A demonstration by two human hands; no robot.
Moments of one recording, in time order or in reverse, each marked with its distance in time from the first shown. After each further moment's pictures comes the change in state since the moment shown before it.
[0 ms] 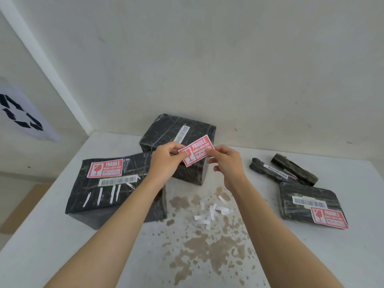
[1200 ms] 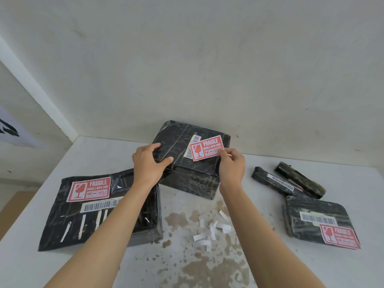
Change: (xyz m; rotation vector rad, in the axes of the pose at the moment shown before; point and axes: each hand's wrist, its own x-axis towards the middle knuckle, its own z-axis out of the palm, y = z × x) left_hand 0.069 -0.040 -0.007 0.250 0.150 -0.017; right_hand 0.059 0.016 0.021 0.059 0.388 -0.026
